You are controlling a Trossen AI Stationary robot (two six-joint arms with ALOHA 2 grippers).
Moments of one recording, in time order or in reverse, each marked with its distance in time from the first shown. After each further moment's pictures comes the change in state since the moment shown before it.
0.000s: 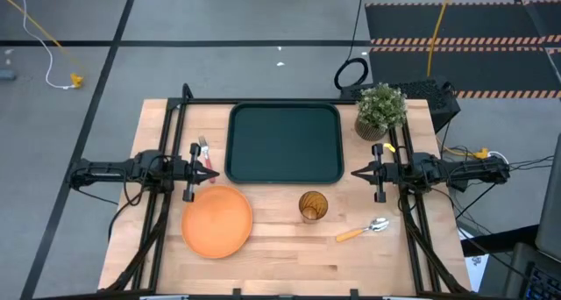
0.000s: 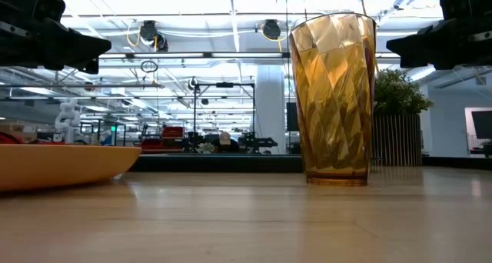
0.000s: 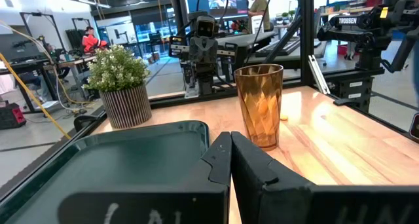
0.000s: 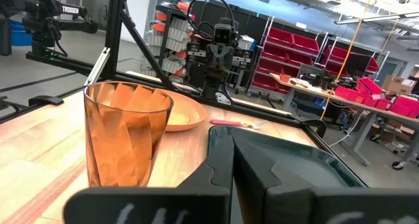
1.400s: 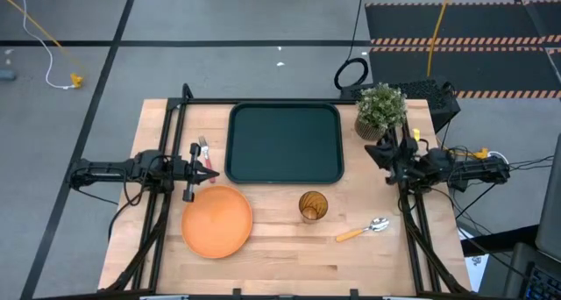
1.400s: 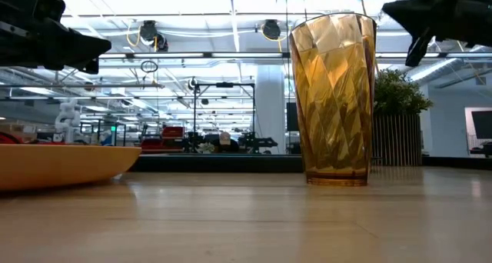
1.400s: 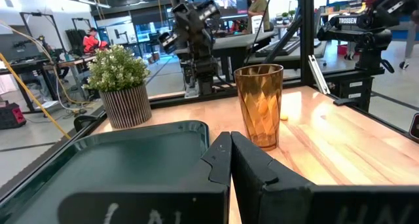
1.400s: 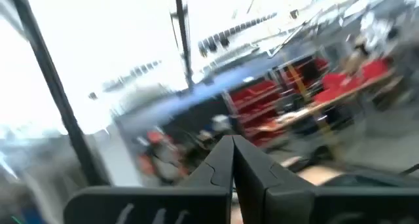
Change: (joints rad) left arm 0.000 0.000 0.000 0.000 0.000 0.000; right arm -0.001 0.001 0.000 0.401 0.262 0.684
